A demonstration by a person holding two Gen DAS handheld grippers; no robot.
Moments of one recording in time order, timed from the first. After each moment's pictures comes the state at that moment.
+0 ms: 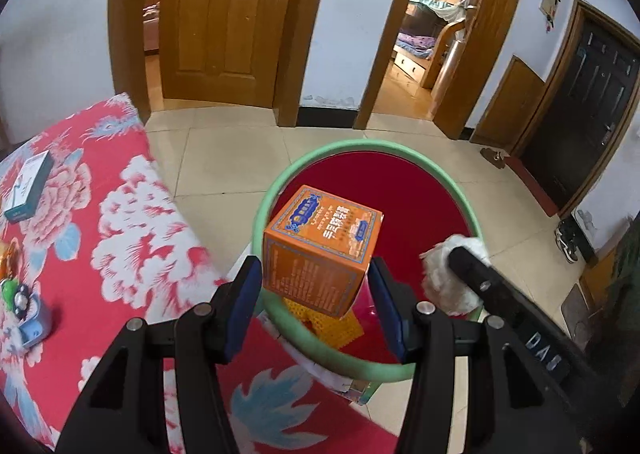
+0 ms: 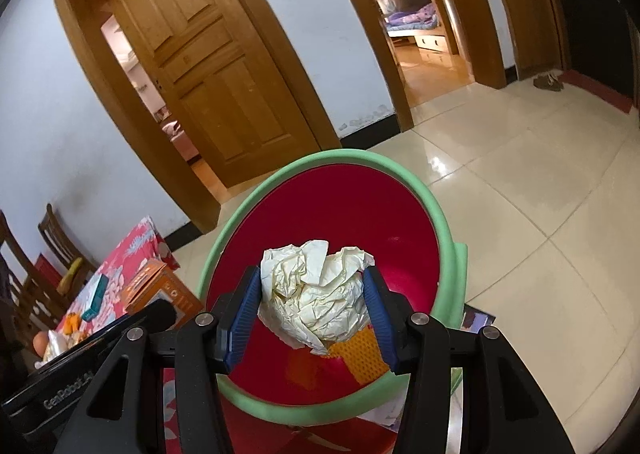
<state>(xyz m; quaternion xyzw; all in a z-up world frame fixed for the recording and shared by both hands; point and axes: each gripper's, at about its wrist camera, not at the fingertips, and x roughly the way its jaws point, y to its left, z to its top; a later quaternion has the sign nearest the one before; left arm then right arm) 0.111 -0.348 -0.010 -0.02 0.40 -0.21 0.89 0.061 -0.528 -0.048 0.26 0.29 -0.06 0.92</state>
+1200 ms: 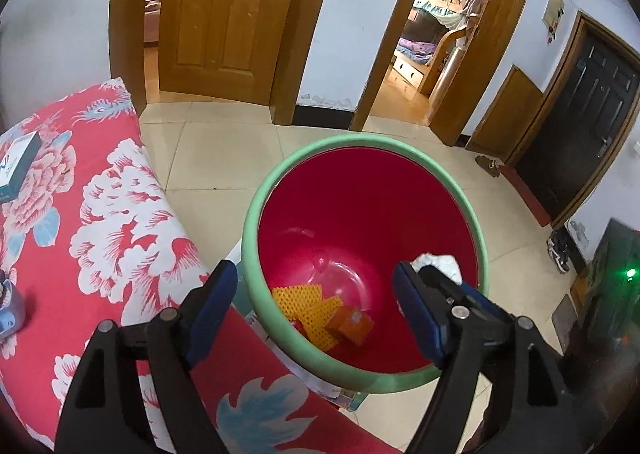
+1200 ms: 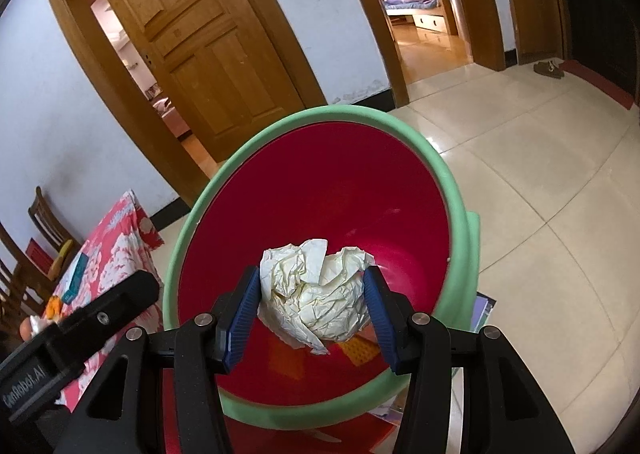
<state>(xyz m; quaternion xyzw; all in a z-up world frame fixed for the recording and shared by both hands) 0.118 -0.343 -0.024 -0.05 0.40 -0.21 0.89 0.080 -0.529 -0.070 0.25 0.34 -0.06 0.90</state>
